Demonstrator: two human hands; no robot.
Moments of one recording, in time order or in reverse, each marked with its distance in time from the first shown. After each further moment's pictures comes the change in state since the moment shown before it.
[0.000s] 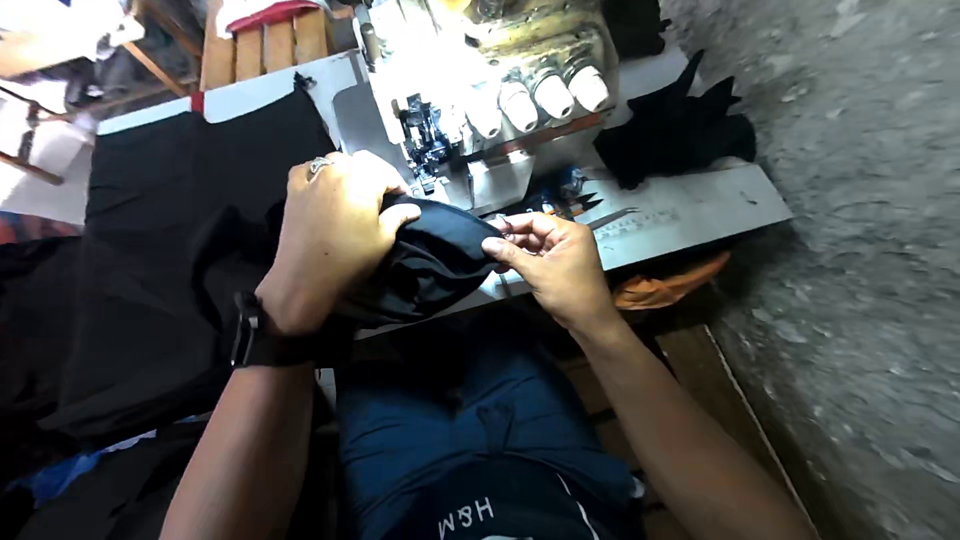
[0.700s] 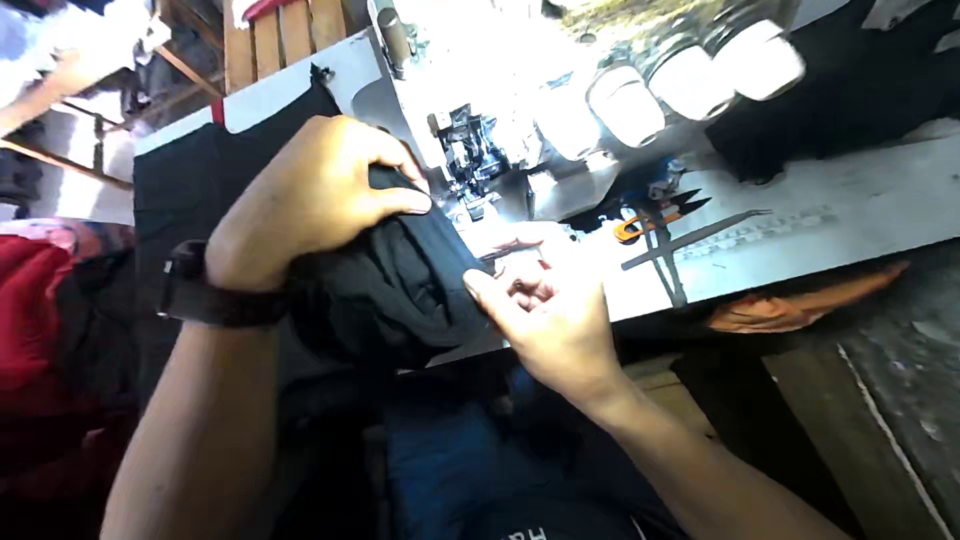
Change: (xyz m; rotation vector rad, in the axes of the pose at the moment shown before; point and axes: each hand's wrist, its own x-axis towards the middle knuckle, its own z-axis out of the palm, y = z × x) left_hand 0.066 -0.077 -0.022 -0.135 -0.250 0.229; right_hand 0.018 0.008 0.076 0.016 0.078 -0.073
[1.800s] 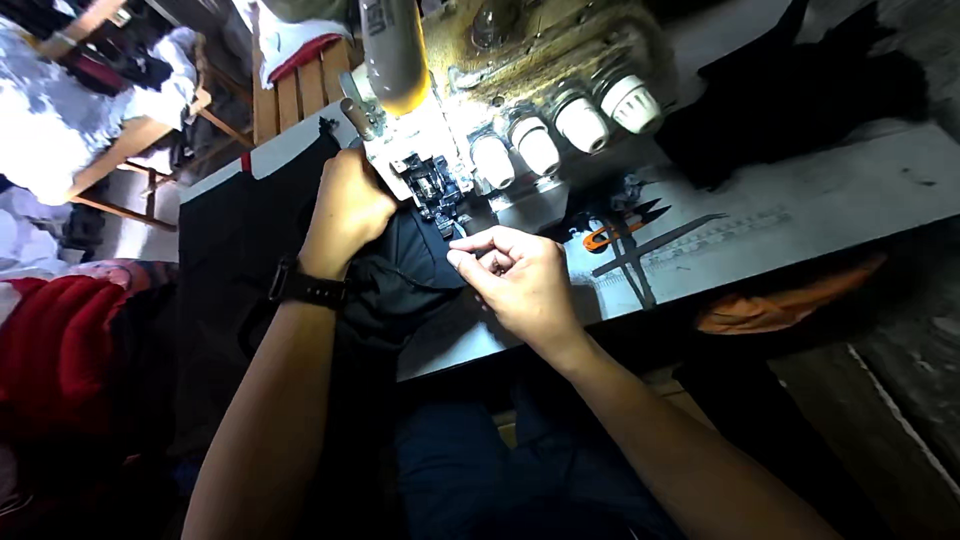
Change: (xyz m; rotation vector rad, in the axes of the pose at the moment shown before) left_hand 0.034 0.014 0.035 -0.065 0.278 -0.471; right_hand 0.026 0.009 -0.016 -0.023 0.006 0.034
